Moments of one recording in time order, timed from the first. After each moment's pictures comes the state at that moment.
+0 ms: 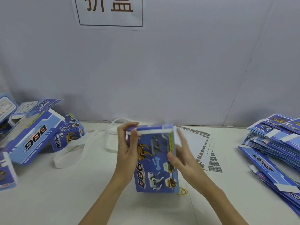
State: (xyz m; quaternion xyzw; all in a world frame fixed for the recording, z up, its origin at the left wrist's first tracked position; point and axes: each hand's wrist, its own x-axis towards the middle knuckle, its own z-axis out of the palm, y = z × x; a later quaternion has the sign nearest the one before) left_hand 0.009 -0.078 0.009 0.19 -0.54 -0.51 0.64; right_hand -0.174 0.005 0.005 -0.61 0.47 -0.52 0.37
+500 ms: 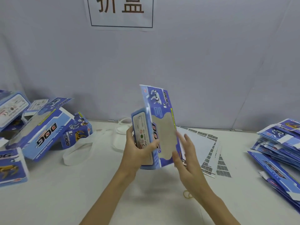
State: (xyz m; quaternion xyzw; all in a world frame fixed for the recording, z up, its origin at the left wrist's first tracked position) left_hand 0.017 -0.090 0.006 0.31 -0.54 -0.53 0.57; right_hand -0.154 -0.006 -0.015 -0.62 0.52 -0.56 0.20
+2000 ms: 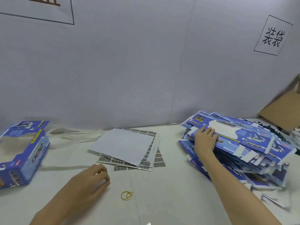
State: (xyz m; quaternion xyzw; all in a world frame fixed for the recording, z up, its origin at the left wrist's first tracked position) left_hand 0.003 -0.086 -0.038 0.25 -0.95 -0.07 0.17; right_hand -0.452 0.015 0.003 -0.26 0.94 0.05 -0.20
